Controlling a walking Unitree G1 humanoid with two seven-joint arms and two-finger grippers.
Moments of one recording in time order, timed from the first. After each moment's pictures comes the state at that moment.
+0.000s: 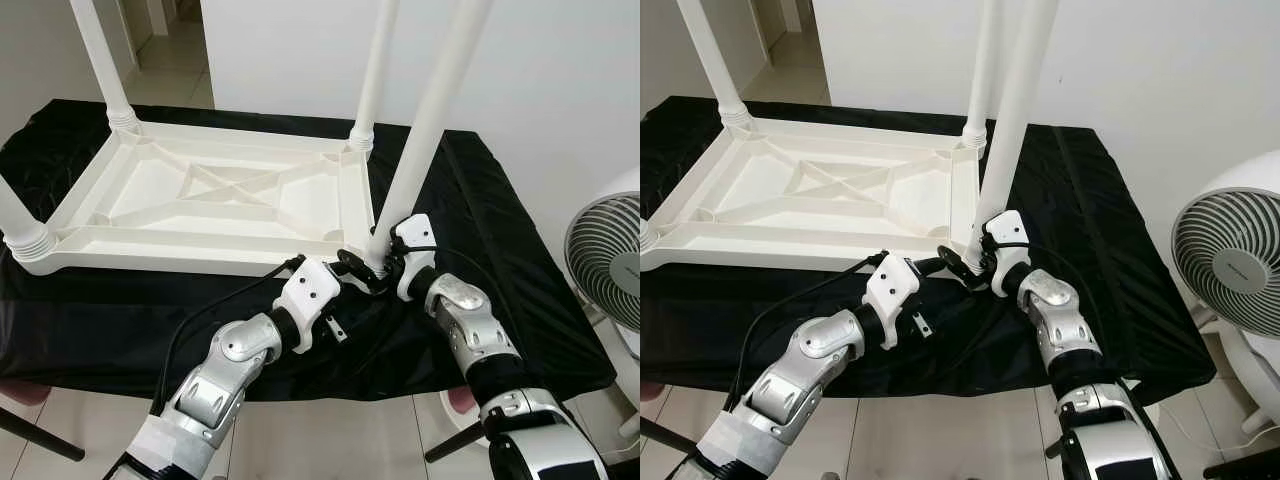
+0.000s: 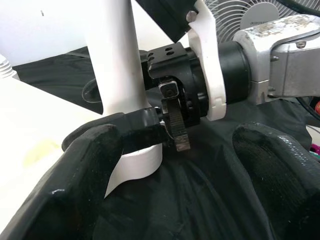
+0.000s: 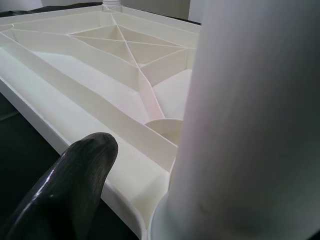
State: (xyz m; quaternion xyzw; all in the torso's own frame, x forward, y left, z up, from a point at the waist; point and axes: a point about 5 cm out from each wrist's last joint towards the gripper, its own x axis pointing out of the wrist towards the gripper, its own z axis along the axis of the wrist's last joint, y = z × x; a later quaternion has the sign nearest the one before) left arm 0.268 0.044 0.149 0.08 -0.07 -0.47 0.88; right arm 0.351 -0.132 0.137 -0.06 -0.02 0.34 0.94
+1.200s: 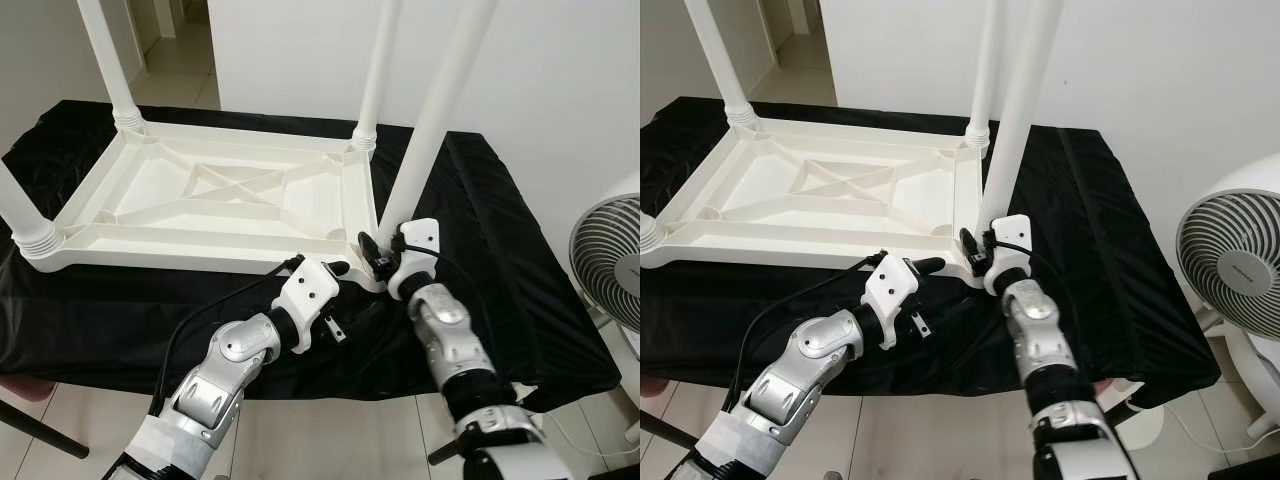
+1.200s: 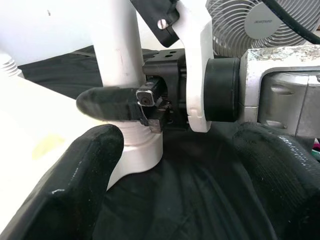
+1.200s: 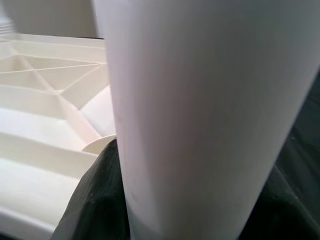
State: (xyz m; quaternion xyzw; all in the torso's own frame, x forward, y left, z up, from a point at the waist) left arm 0.268 0.045 0.149 0.08 -0.07 -0.47 0.88; right arm 0.345 -0.125 0.131 0.00 -0.05 0.09 0.99
